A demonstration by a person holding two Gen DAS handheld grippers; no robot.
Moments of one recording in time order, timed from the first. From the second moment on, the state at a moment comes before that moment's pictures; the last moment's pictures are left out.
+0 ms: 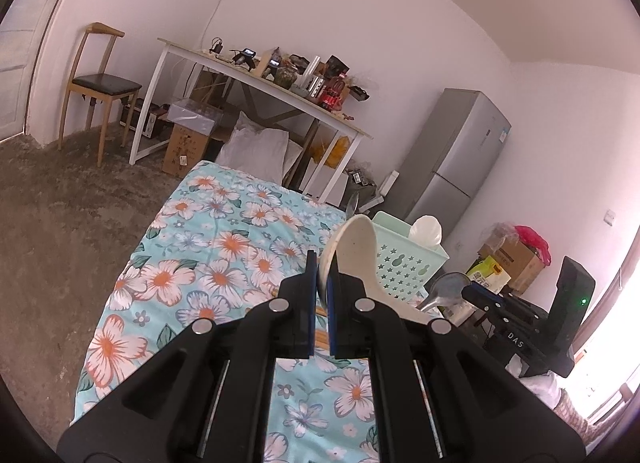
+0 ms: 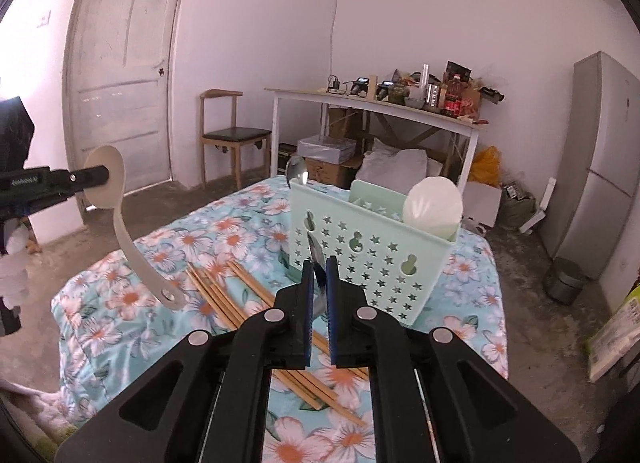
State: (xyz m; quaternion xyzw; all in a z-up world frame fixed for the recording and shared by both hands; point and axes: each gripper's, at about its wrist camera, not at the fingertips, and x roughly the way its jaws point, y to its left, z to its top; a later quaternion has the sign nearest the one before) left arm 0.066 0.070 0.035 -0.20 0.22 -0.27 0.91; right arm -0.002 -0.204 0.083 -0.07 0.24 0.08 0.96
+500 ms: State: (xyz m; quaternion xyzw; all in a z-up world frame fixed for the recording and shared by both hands) left arm 0.091 0.060 0.113 -0.17 0.11 -0.28 0.94; right arm 0.004 -0.204 0.084 -0.06 0.24 0.07 0.97
